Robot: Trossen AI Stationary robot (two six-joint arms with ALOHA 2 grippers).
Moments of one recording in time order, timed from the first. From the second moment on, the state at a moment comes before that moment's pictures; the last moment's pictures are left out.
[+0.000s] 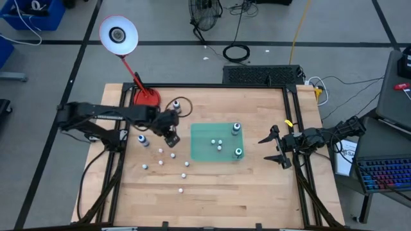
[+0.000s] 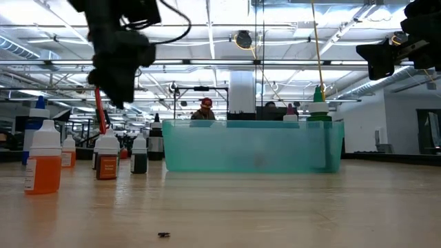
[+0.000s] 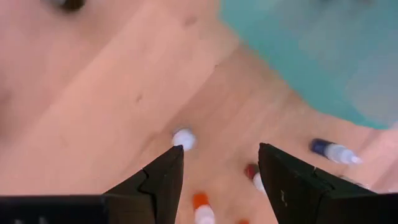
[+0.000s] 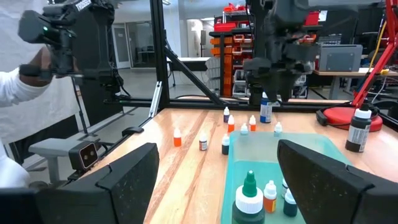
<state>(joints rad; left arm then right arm) 0.12 1.33 0.95 -0.85 -0.02 -0.64 0.32 0.01 0.02 0.04 0.10 0.04</state>
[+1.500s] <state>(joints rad) 0.12 1.61 0.86 -0.75 -0.09 -0.56 0.32 0.01 0.02 0.04 0.10 0.04</state>
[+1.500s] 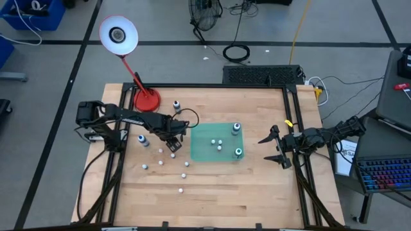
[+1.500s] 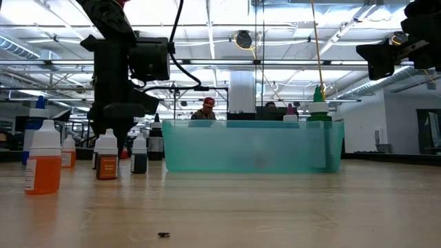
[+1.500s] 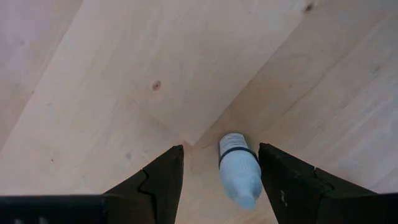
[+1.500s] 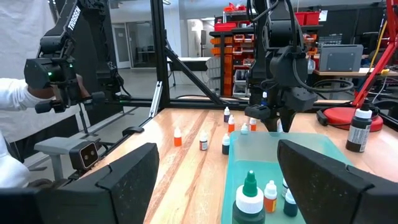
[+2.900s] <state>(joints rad) -0.19 1.85 1.62 -0.87 -0.23 -0.25 0.32 0.01 0.02 0.04 0.10 0.04</state>
